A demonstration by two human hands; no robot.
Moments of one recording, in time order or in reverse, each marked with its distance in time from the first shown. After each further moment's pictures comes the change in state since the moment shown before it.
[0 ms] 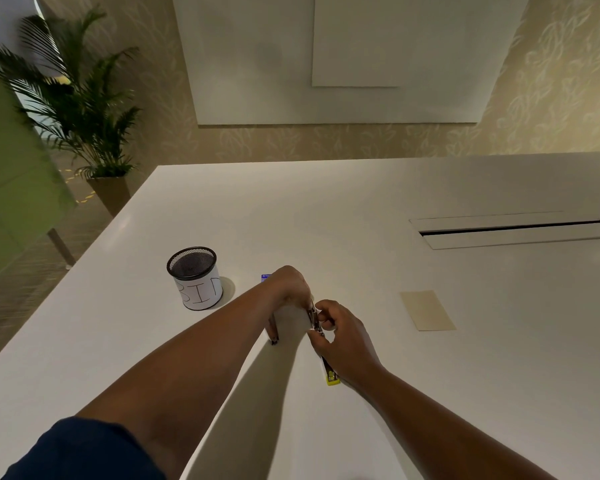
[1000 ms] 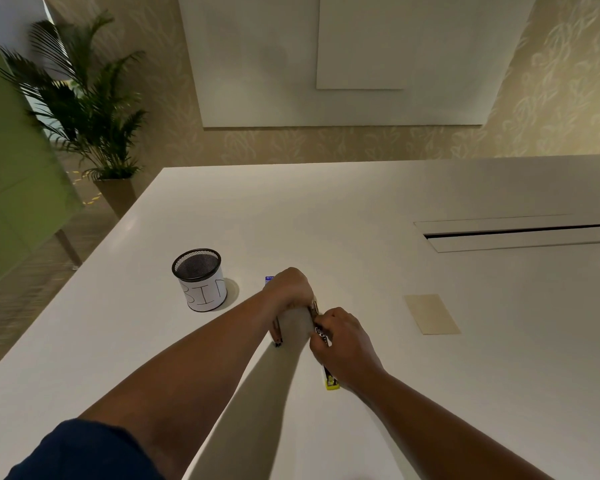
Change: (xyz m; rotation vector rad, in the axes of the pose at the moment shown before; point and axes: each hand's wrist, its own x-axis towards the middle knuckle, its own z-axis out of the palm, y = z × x) left_hand 0.002 -0.002 0.003 0.098 0.052 0.038; right_hand 0.006 -0.003 0.006 -0.208 -0.051 -0.061
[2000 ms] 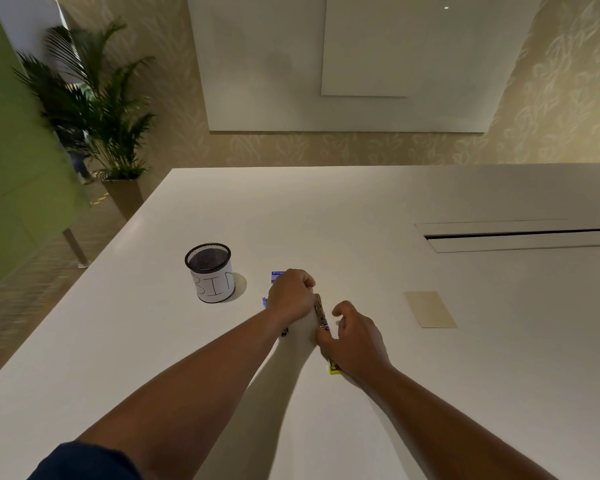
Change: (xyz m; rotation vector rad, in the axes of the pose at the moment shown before) left_hand -0.060 -0.010 0.019 -0.227 0.359 0.132; right_hand -0.020 -0.021 -0.022 0.029 -0.003 0.247
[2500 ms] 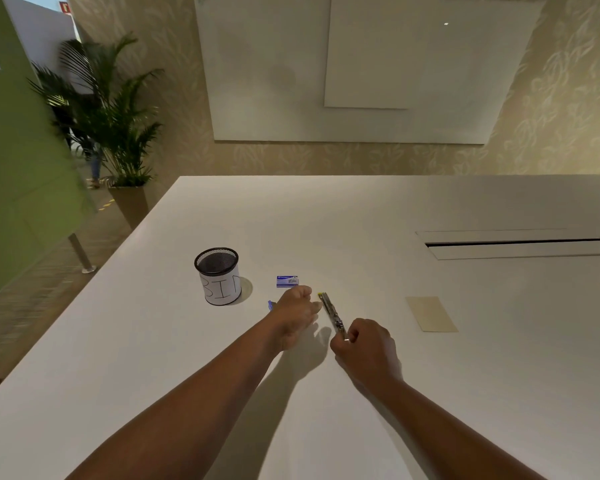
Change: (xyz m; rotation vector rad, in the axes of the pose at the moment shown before) left_hand -0.033 0.001 -0.005 -0.875 -0.248 -0.358; right_hand -0.022 -0.007 -0.013 -0.002 0.133 0.109
